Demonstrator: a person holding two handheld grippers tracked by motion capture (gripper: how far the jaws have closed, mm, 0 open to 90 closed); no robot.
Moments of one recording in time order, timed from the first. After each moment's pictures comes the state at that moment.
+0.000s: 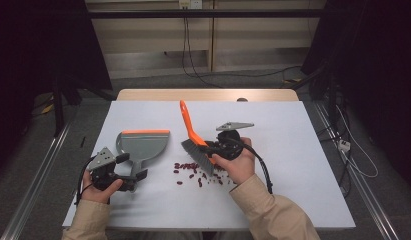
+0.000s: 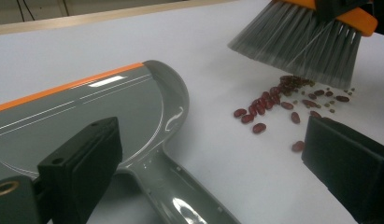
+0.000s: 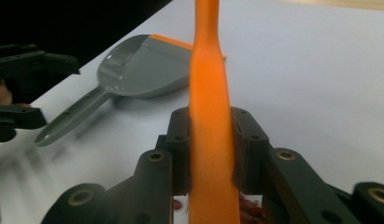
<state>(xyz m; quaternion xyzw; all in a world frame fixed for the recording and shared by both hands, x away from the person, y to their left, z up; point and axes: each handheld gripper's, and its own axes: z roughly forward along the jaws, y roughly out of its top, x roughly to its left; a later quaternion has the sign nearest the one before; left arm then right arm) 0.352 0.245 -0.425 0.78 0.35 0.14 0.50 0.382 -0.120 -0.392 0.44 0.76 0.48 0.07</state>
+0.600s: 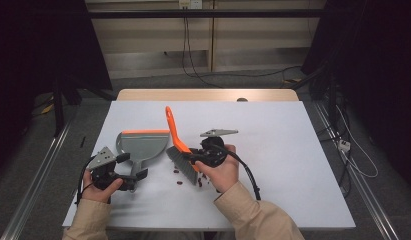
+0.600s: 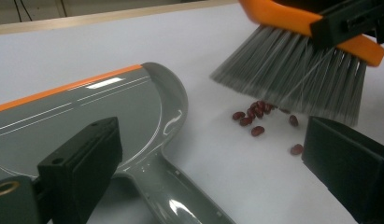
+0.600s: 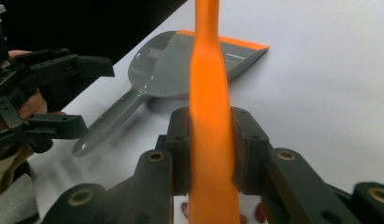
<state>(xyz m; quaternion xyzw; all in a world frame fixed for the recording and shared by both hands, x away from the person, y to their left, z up) 0.353 0.245 -0.425 0.78 0.35 0.13 0.51 0.369 -0.077 -0.398 0.46 0.74 0.49 0.03</state>
